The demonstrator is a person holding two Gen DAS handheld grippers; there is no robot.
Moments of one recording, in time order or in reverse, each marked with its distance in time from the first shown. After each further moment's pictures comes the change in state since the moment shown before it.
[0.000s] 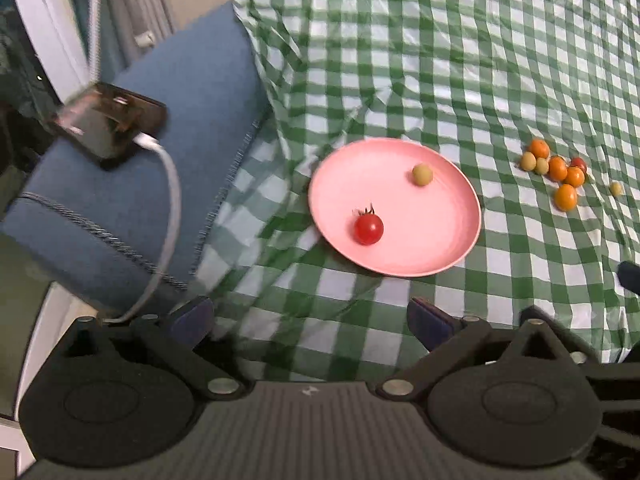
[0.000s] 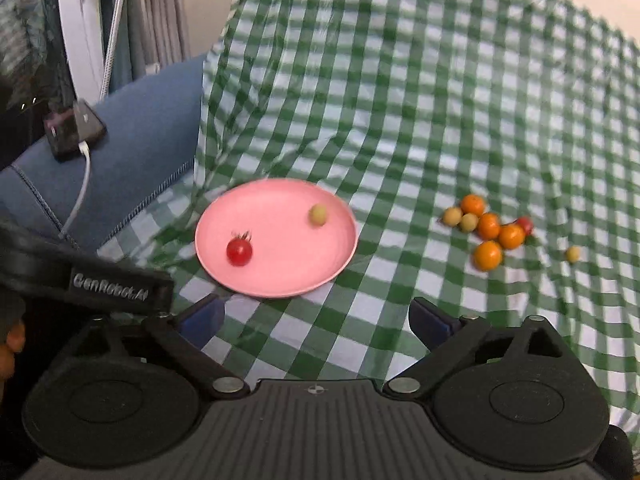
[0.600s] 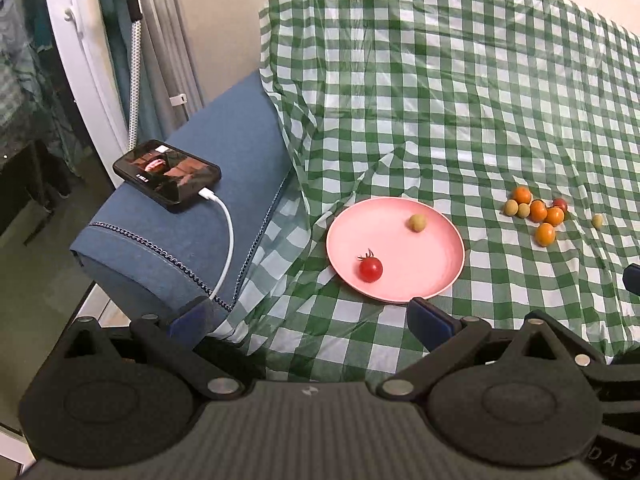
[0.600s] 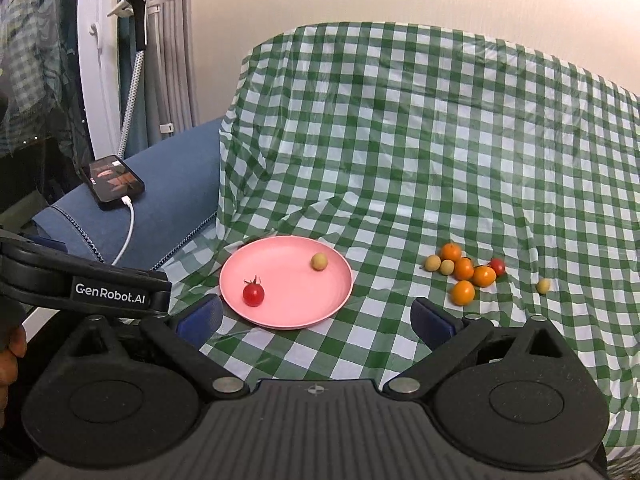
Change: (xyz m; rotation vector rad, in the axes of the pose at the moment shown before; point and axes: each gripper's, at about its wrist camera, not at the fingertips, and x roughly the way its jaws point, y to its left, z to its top) left arm -0.080 0.002 -0.025 -0.009 -0.187 0.036; right arm -0.073 0.003 -0.012 -0.001 -0.151 -0.004
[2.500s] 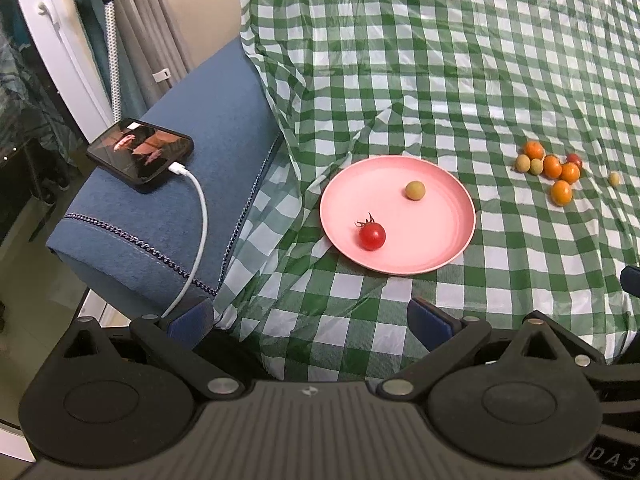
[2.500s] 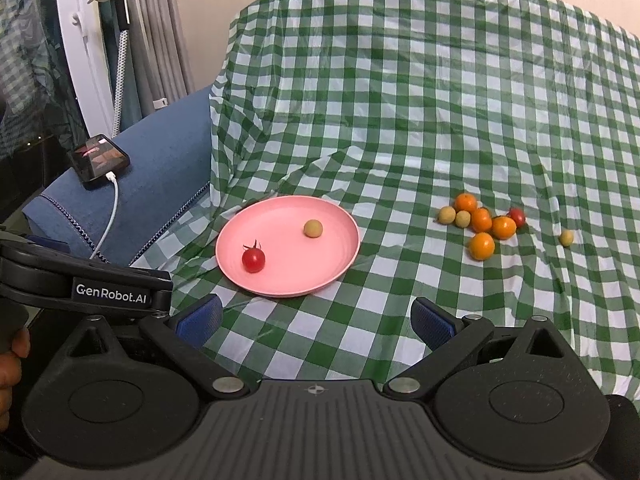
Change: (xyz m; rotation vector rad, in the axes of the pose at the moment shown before) left arm 0.048 -0.018 0.001 0.085 0.125 0.020; right arm 0.048 -0.017 -0.013 0.094 0.128 0.045
